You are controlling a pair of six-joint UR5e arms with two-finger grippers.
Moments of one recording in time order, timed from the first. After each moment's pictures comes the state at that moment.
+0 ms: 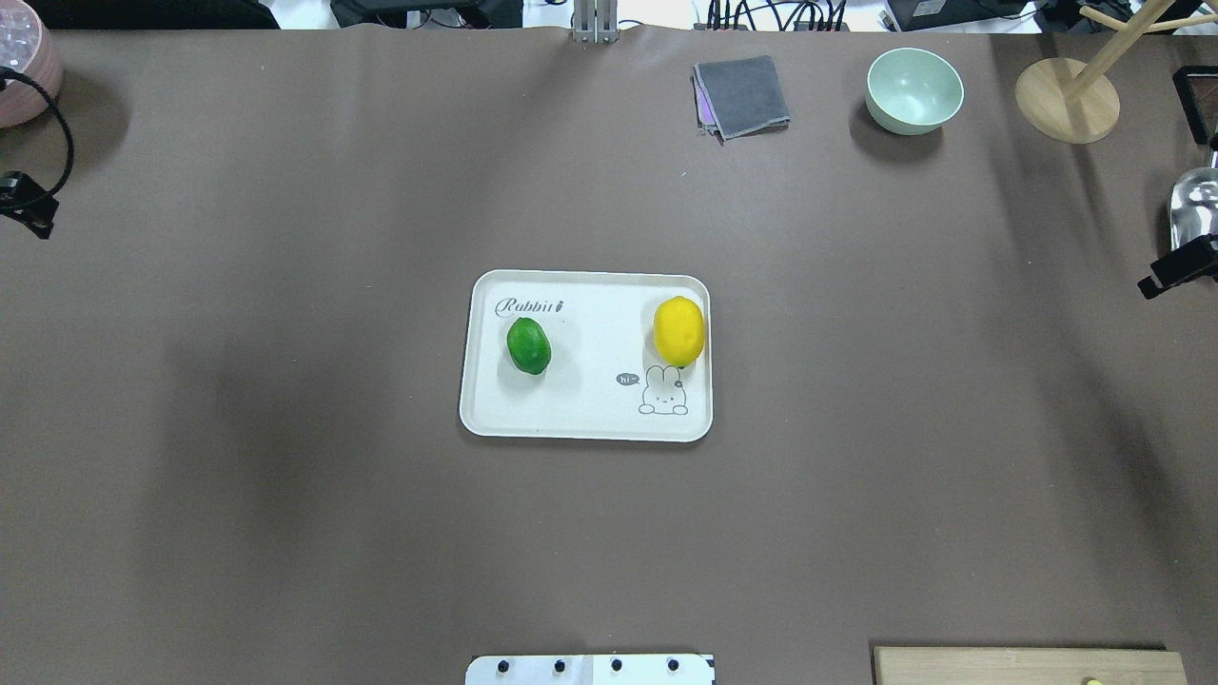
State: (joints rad) left arm -1.22 -1.74 -1.69 -1.51 -2.09 -0.35; right arm 1.29 -1.57 1.74 -1.47 2.34 0.17
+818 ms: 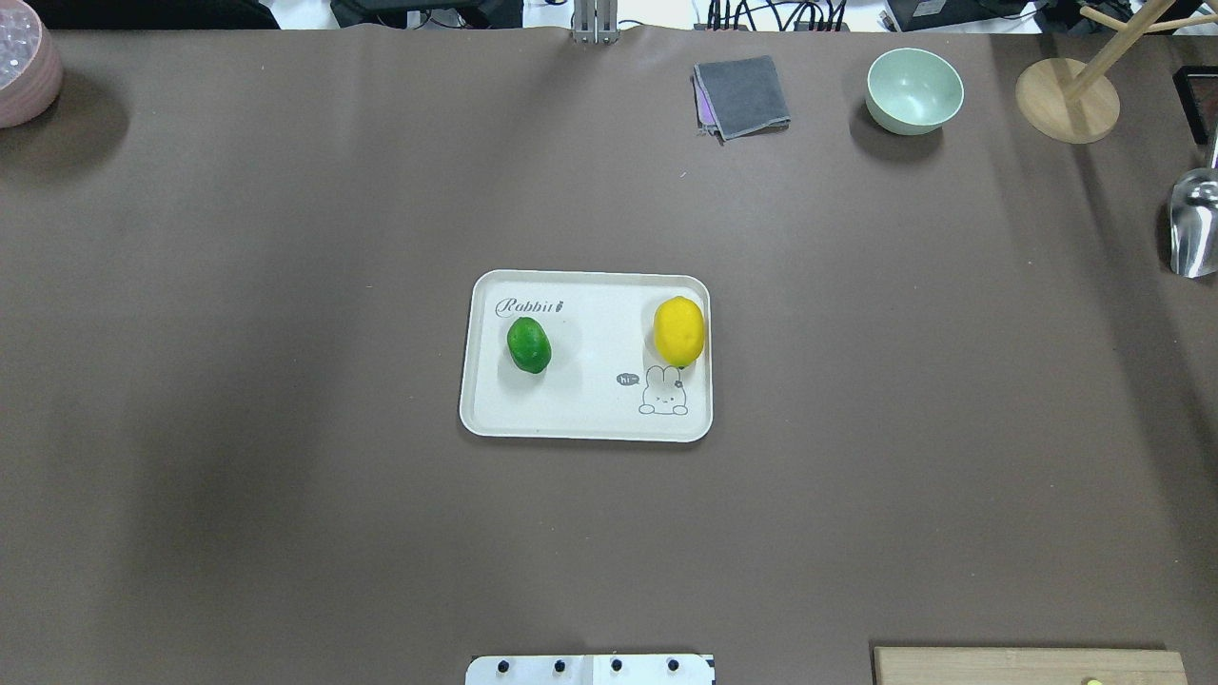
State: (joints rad) left arm -1.45 -1.61 -1.67 -1.53 -2.25 -0.23; right arm 1.56 -1.50 1.51 -1.57 2.32 0.10
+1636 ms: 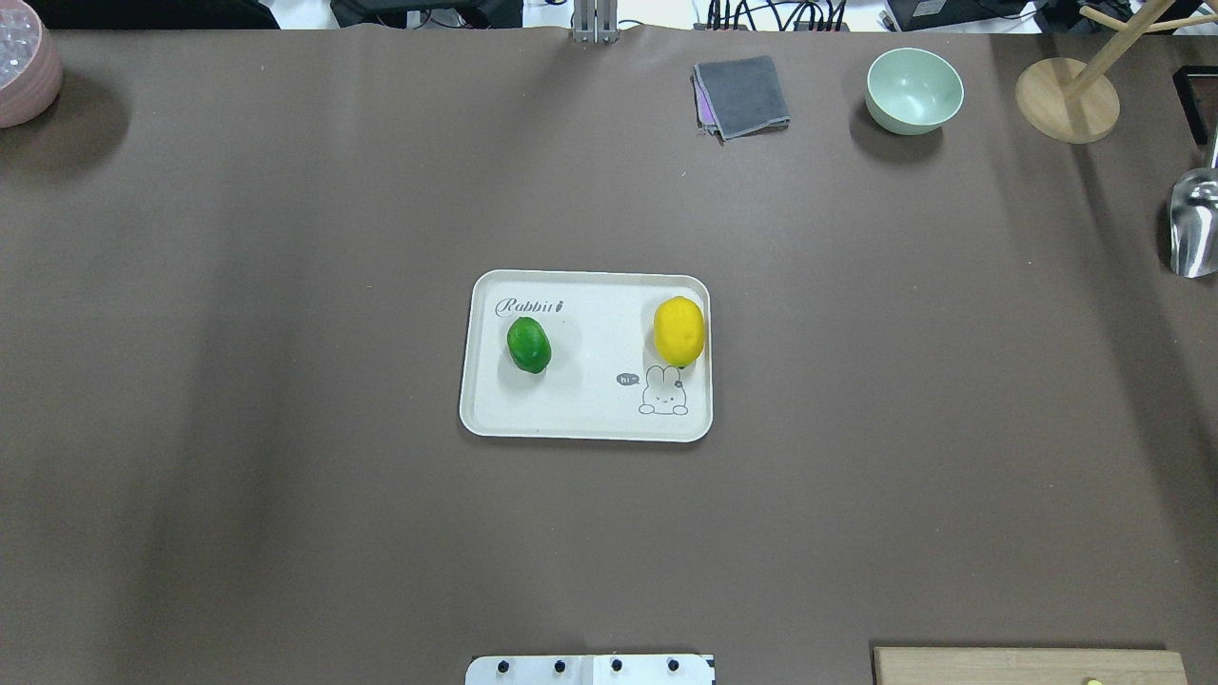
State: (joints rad) left arm -1.56 -1.48 -1.65 -1.65 -2.27 -0.04; right arm 1.58 -1.55 1.63 -1.68 2.34 0.11
